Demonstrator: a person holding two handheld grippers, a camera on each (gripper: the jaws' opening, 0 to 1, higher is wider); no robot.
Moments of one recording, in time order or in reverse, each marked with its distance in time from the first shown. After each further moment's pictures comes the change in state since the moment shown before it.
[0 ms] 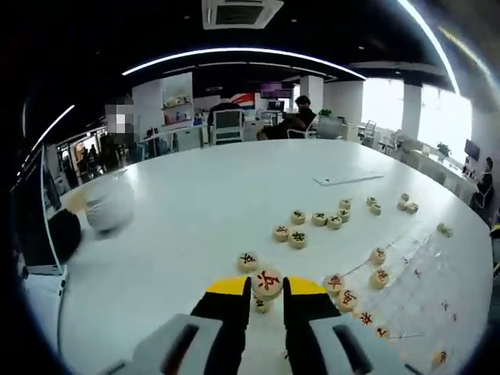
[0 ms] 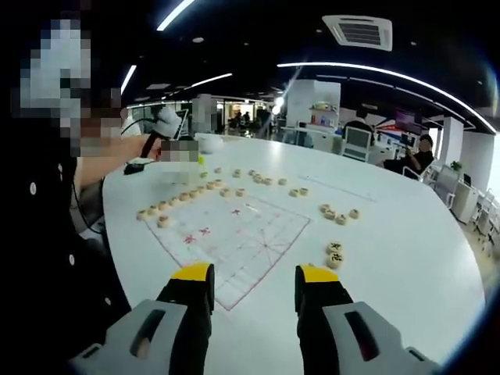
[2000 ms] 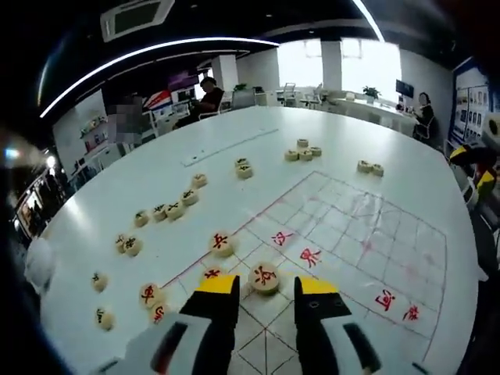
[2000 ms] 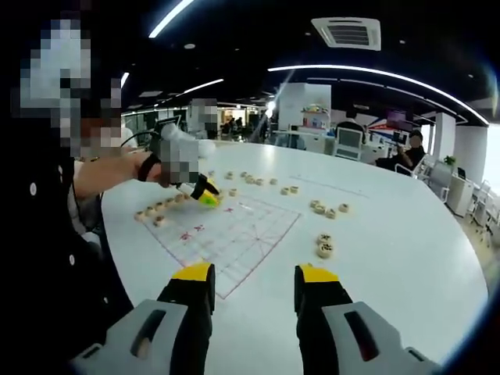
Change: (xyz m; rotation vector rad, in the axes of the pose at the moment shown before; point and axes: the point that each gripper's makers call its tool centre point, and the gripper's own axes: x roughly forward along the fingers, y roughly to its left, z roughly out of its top) left arm 0.023 -0.178 -0.049 0.306 0.134 -0.285; right arm -0.017 -0.009 -0.012 0.037 -0.026 -0.033
